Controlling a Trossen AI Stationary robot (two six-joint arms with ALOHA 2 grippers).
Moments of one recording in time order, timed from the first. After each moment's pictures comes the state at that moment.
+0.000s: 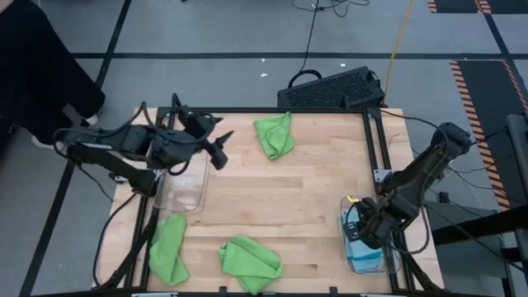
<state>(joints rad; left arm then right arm) -0.21 1.29 1.59 -0.85 -0.85 -0.28 0.84 1.20 0.89 -1.03 -0.08 2.18</state>
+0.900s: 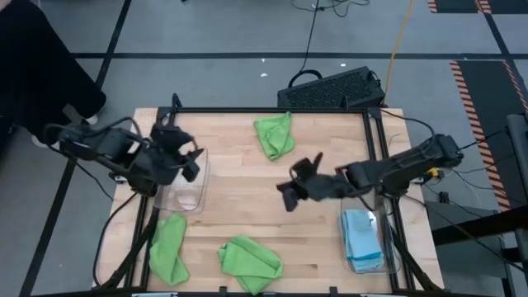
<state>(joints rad) -0.37 1.20 1.59 -1.45 -0.79 -0.90 0.31 1.45 1.23 -0.38 0.41 1.04</state>
